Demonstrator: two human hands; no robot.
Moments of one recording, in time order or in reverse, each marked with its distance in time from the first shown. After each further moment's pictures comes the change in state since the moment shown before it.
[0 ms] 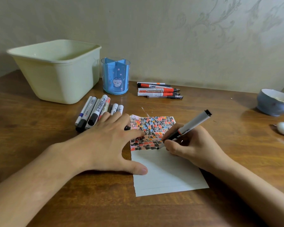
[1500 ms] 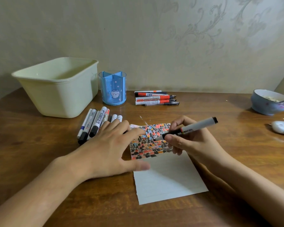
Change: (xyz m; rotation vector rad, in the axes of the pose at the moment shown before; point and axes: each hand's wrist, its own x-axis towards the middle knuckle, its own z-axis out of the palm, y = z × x) left_hand -0.001 -0.001 -0.006 -0.158 0.125 0.031; right_hand 0.004 -0.005 -0.008 0.358 0.081 0.017
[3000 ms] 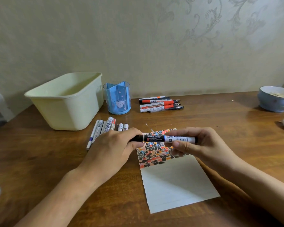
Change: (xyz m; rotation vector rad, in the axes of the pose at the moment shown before) left_hand 0.001 -0.002 -0.004 -0.193 0.381 -0.026; right_hand -0.004 -0.008 0.000 0.036 -0.006 0.019
